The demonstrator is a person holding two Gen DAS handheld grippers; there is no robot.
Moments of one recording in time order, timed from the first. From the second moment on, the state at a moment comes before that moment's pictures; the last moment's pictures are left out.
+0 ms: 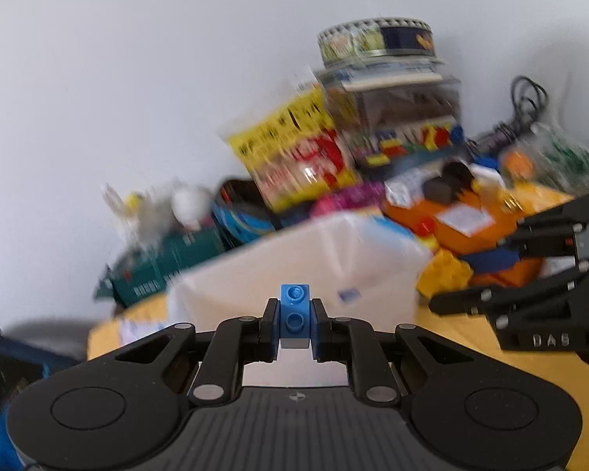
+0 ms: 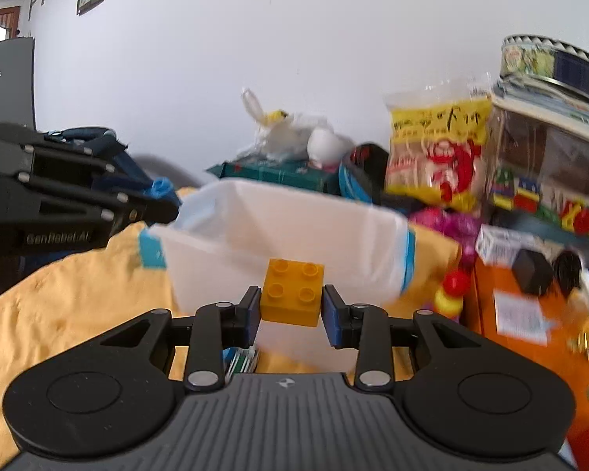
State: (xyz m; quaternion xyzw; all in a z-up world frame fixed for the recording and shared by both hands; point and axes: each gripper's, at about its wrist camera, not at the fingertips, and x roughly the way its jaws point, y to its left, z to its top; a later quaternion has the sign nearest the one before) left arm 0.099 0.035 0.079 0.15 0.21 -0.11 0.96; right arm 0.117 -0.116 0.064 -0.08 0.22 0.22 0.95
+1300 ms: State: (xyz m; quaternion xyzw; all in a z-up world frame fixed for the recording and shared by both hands) left arm 0.111 0.051 0.038 0.05 0.27 -0.06 0.96; right arm 0.131 -0.125 0.056 -0.07 0.22 0.21 0.95
